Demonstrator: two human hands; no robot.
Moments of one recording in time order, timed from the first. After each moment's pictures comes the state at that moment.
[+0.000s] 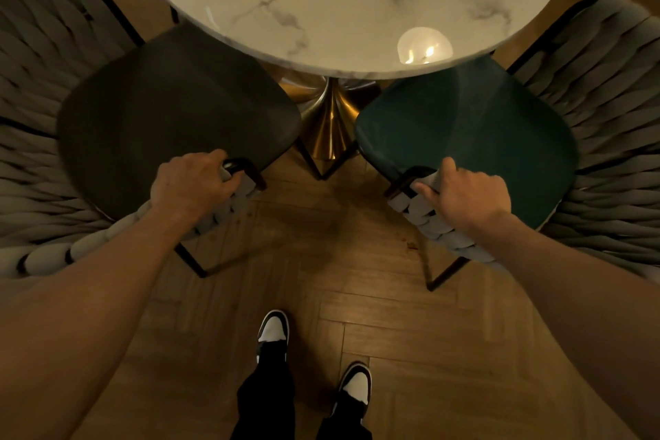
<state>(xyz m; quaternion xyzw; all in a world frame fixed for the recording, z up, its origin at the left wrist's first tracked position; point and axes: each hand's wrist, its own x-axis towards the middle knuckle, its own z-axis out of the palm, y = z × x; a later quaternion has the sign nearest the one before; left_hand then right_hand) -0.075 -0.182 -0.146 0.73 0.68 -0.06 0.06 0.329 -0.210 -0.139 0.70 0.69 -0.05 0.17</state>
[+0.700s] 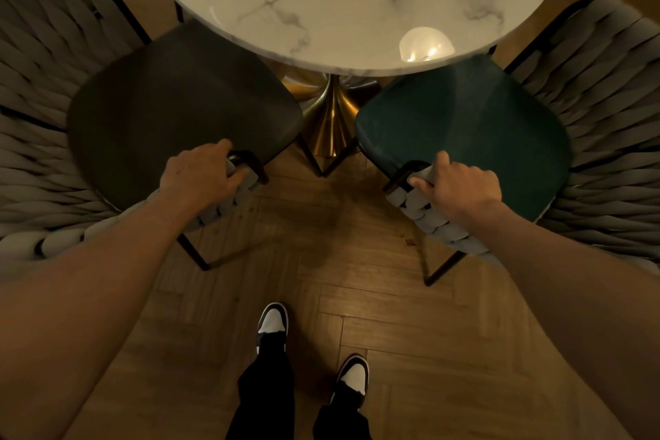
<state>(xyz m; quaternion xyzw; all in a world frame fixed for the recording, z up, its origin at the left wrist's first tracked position) -0.079 -0.179 -0.147 0.73 0.67 -0.10 0.10 0.326 -0.212 -0.128 0.71 0.67 -0.09 0.19</state>
